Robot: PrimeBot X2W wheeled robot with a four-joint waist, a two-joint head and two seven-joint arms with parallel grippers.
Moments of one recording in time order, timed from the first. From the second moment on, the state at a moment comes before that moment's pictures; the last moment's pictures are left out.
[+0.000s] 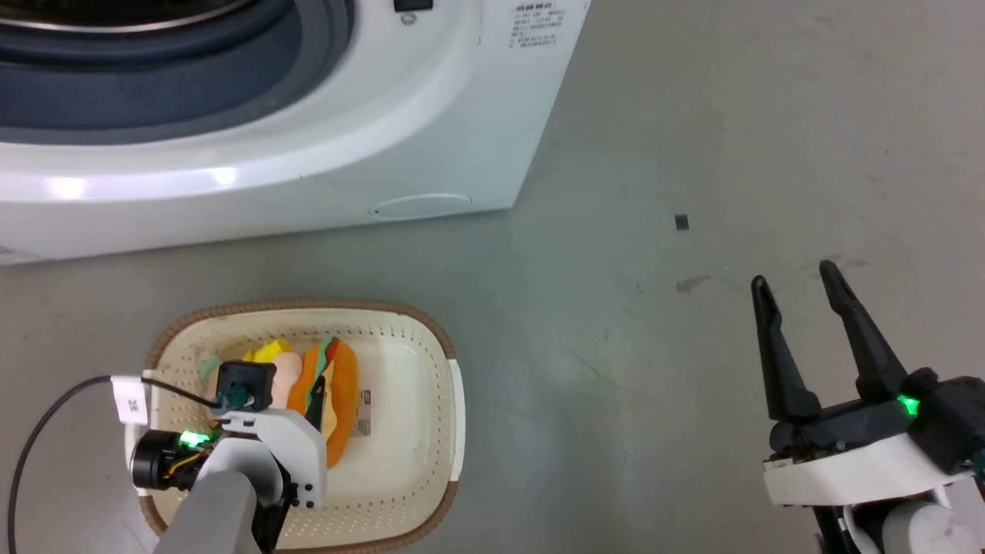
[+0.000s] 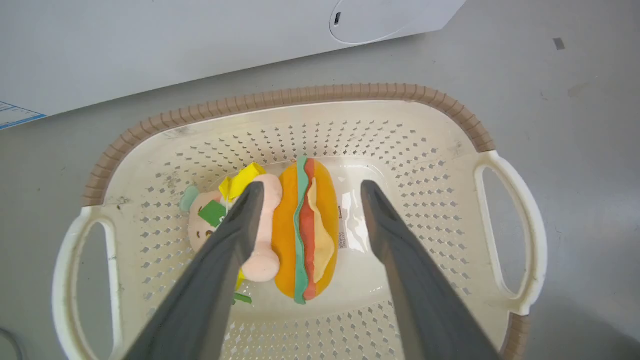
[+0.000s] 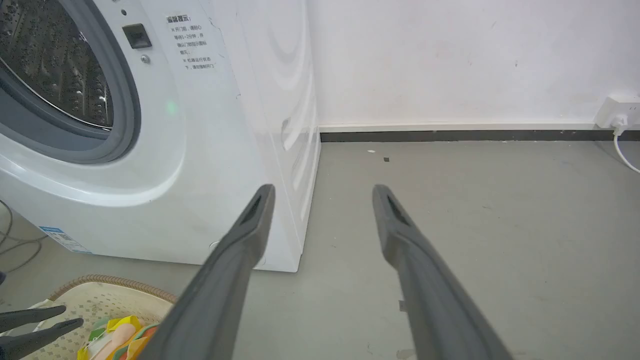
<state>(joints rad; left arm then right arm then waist) -0.46 0.21 -0.19 0.87 -0.19 -0.04 -0.12 -0.10 -0.05 0.02 -0.13 0.15 0.13 -0.18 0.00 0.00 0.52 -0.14</state>
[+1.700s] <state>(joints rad) -0.81 0.31 -0.36 1.28 -0.29 -0.05 -0.10 -0.22 -0.05 0.01 -0.25 0.22 0.13 -0.26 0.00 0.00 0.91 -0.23</state>
